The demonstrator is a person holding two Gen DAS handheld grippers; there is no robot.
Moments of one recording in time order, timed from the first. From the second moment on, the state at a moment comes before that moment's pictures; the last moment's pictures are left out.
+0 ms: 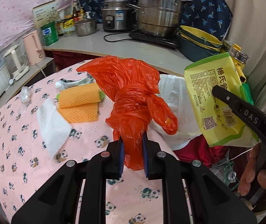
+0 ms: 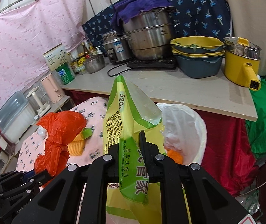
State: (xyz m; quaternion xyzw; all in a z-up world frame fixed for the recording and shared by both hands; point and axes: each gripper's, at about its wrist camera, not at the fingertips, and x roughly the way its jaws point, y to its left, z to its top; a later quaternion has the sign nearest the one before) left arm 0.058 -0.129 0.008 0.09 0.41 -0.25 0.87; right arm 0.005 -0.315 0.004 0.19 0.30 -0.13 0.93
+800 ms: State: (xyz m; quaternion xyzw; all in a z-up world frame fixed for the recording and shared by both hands) left arm 0.118 -0.235 -0.035 0.11 0.43 -0.33 0.83; right arm 0.072 -0.391 -0.029 0.20 0.32 -0.20 0.90
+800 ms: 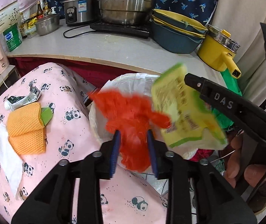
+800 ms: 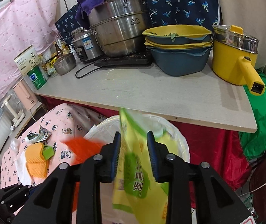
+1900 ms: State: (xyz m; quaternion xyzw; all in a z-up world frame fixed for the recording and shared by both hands) left arm 0.134 -0.067 -0.027 0.01 0.45 -0.17 0.88; right arm 0.077 -0.276 0.009 0.17 0.32 -0.10 0.93
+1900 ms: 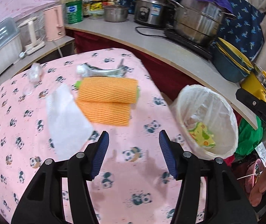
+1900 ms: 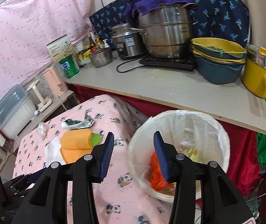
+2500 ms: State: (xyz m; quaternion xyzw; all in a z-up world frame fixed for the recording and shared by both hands) left arm 0.179 0.050 -0.063 -0.05 0.47 -0.07 0.88; right arm 0.157 -0.175 -0.033 0.13 0.39 -0.02 0.91
